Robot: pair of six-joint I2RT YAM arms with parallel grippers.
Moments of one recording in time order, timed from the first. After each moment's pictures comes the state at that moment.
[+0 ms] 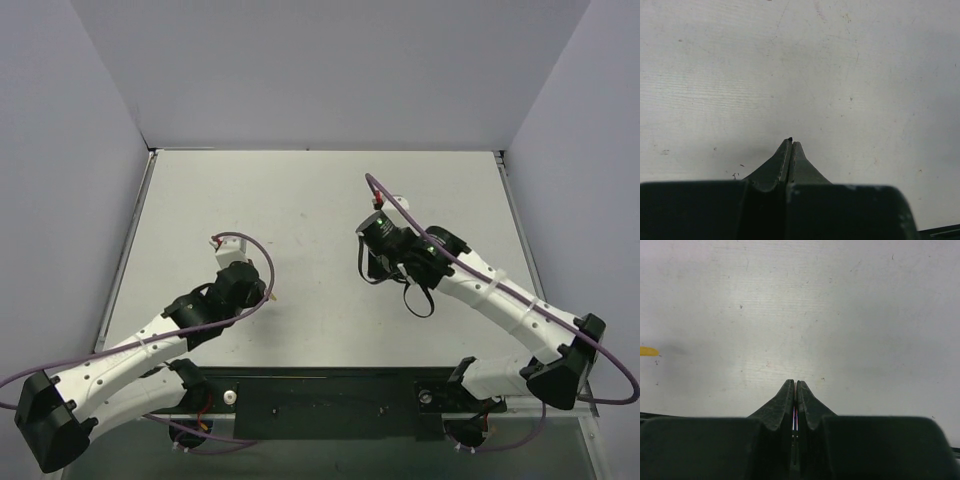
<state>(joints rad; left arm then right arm) -0.81 0.90 0.64 -0.43 -0.48 -0.82 0.89 1.27 1.29 -1.01 0.43 0.71</state>
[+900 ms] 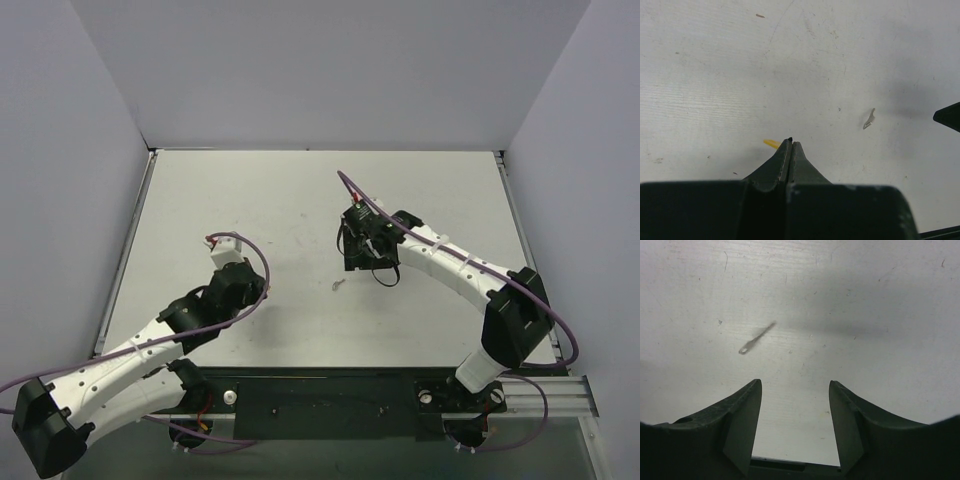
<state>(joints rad) -0.80 0.84 0.59 -0.36 -0.49 -0.82 0.71 1.60 1.26 -0.80 0.24 0.56</state>
